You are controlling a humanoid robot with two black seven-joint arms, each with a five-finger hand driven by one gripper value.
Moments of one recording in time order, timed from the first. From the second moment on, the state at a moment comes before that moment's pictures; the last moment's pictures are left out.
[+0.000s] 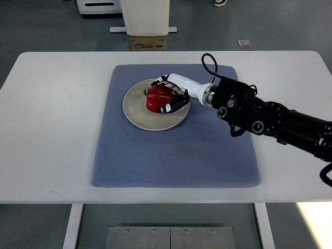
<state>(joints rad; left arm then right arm) 0.01 0.00 -0.21 -0.17 0.05 -0.03 -0.14 1.21 0.00 -0.09 0.67 -0.74 -0.02 0.15</state>
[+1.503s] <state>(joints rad) 0.01 0.00 -0.21 -0.17 0.05 -0.03 -0.14 1.12 -0.12 0.24 0.69 -0.63 -0.02 0.19</state>
